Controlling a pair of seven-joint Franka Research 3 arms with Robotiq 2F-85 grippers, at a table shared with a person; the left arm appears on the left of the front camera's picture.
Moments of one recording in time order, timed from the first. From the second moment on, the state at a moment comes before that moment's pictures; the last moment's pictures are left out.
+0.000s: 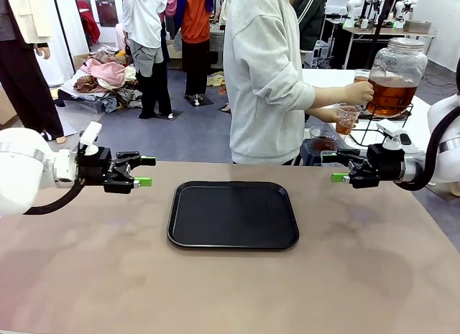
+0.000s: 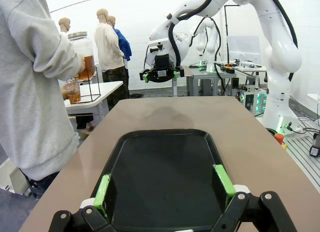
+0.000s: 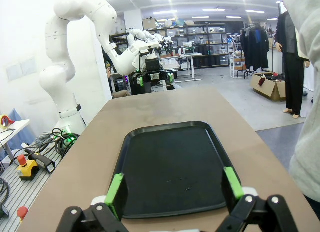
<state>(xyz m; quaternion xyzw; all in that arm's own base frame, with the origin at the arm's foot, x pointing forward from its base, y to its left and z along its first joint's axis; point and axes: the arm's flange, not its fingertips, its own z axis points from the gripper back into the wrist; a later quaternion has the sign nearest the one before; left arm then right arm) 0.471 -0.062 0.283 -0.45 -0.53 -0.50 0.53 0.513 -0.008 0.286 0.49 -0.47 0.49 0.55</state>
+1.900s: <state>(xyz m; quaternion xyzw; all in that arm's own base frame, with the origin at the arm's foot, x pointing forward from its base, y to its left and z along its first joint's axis) 0.471 -0.062 0.283 -0.45 -0.53 -0.50 0.53 0.513 -0.008 0.286 0.49 -0.47 0.49 0.55</state>
